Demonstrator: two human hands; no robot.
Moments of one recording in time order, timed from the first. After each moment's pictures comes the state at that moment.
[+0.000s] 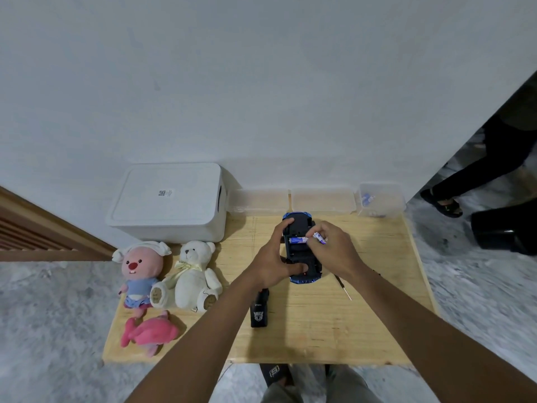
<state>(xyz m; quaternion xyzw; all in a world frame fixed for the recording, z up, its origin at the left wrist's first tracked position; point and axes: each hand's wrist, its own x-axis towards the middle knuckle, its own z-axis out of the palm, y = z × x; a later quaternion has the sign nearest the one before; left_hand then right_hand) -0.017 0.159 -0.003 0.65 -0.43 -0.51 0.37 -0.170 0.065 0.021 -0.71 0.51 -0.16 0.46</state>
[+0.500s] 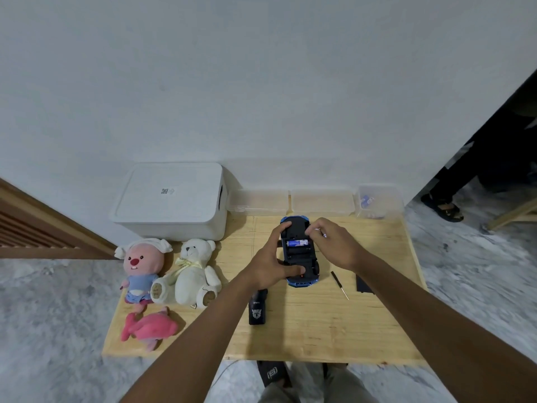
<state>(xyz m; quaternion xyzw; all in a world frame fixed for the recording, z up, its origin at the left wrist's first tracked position) -0.019 0.168 -0.007 0.64 -0.41 -0.52 0.38 -0.180 0.049 0.037 -0.76 0.45 -0.06 0.47</state>
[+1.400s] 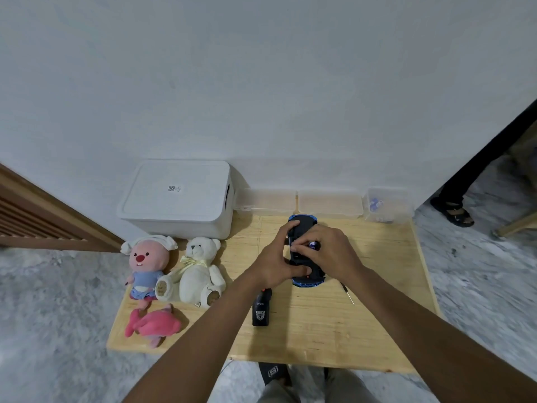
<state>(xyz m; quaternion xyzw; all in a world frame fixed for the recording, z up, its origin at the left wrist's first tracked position) -0.015 0.162 -0.001 0.65 -0.43 -0.51 0.37 -0.162 0.062 0.020 -0.84 0.35 -0.17 0.36</state>
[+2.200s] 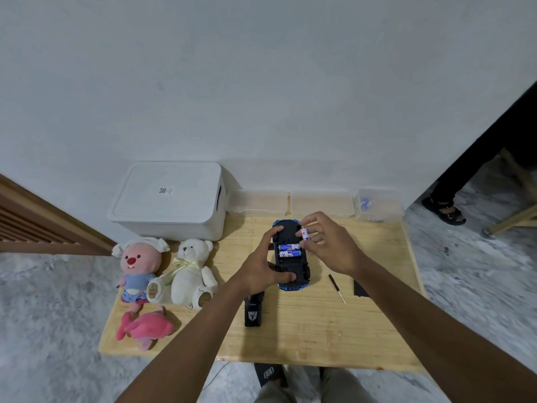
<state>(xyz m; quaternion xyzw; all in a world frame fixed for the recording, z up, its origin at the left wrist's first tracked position) -0.012 0.175 -0.008 0.65 -0.42 -0.50 0.38 -0.181 0.047 0.041 -0.76 0.39 -0.12 0.51</state>
